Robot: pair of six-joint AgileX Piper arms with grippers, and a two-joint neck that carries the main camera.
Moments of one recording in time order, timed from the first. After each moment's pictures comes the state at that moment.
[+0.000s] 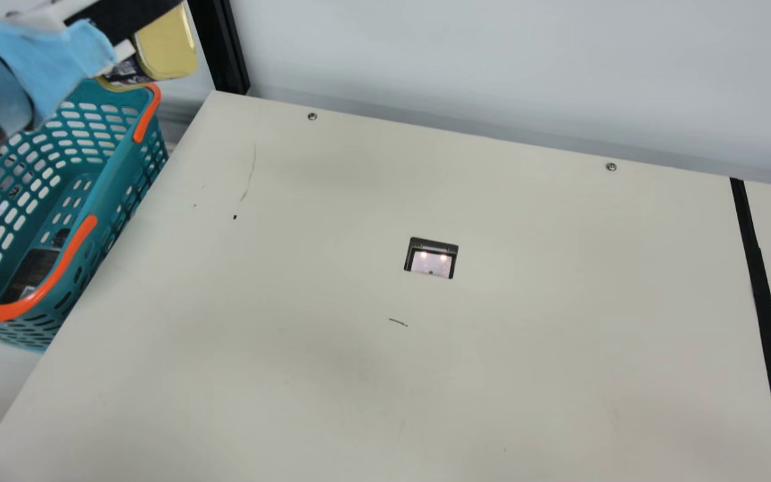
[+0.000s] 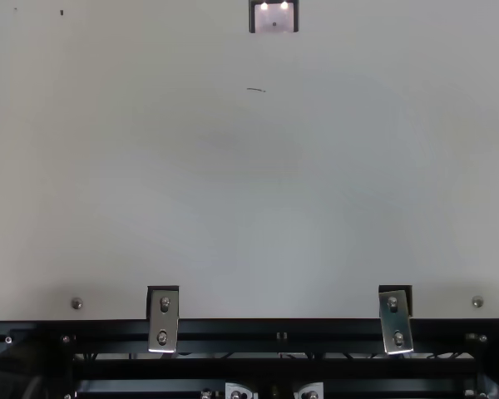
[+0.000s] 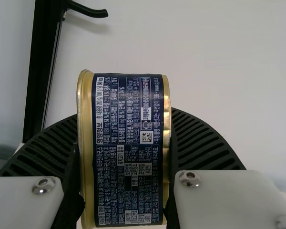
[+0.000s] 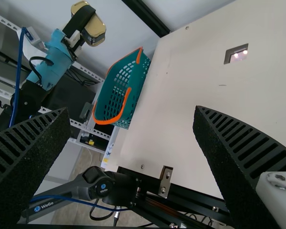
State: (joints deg) left arm -9.4 59.7 -47.5 -5.5 2.2 -19.3; right arm 12.9 22.4 -57.6 33.8 67.1 24.1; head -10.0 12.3
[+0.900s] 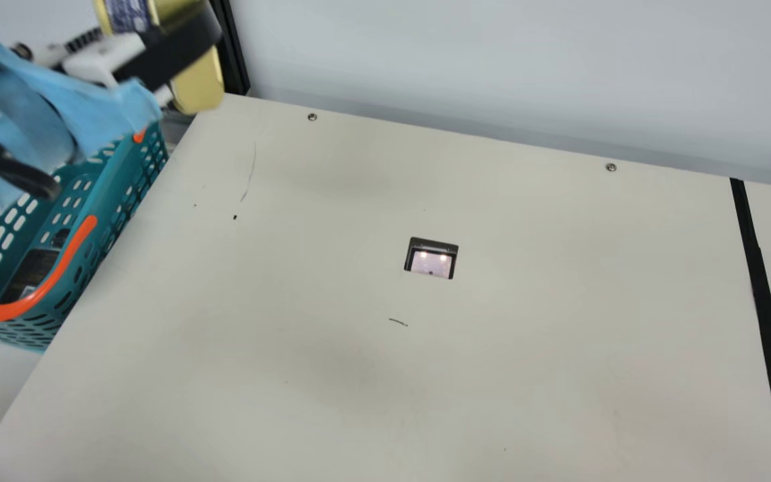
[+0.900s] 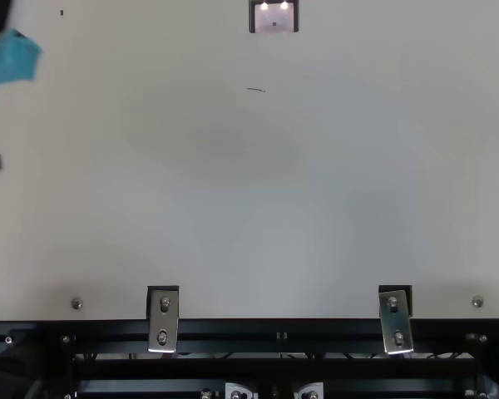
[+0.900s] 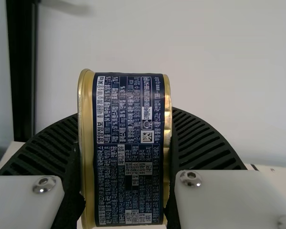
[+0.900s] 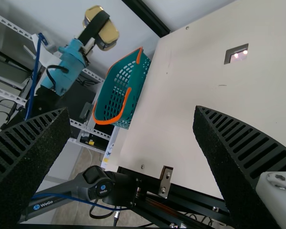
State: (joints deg) left arm -13.6 61.0 -40.8 -6.2 -5.7 -14.1; right arm 12.9 22.4 -57.6 33.8 67.1 24.1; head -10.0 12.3
